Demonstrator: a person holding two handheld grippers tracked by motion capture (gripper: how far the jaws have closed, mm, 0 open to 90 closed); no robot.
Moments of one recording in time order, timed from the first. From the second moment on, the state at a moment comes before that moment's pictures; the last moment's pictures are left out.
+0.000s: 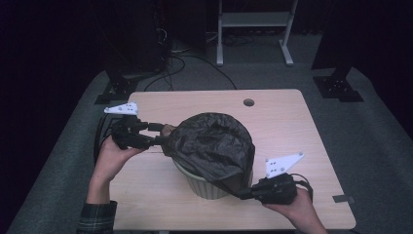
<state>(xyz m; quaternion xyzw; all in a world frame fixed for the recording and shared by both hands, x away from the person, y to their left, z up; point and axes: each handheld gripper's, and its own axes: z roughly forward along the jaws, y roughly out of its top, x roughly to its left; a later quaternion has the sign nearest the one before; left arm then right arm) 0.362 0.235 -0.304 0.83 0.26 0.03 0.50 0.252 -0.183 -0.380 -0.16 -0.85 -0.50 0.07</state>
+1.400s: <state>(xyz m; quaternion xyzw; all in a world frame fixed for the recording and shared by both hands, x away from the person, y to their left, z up) 0.346 0.233 -0.310 0.84 0.24 0.02 0.49 0.258 -0.161 -0.457 -0.20 -0.88 -0.42 0.08</state>
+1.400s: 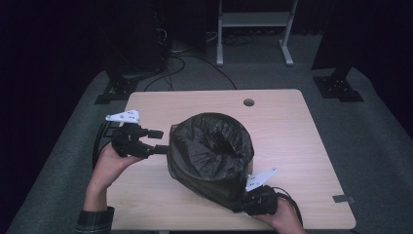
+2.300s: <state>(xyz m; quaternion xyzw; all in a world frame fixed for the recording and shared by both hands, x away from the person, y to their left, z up) 0.338 0.221 -0.325 0.88 0.18 -0.02 0.44 0.266 -0.224 -0.355 -0.22 -0.83 -0.51 -0.02</state>
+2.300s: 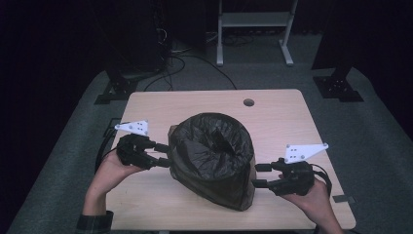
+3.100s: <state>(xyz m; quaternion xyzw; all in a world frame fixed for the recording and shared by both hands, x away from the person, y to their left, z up) 0.333 0.225 -0.347 0.91 0.18 -0.03 0.37 0.271 -0.227 -0.336 -0.22 -0.82 -0.53 -0.05</state>
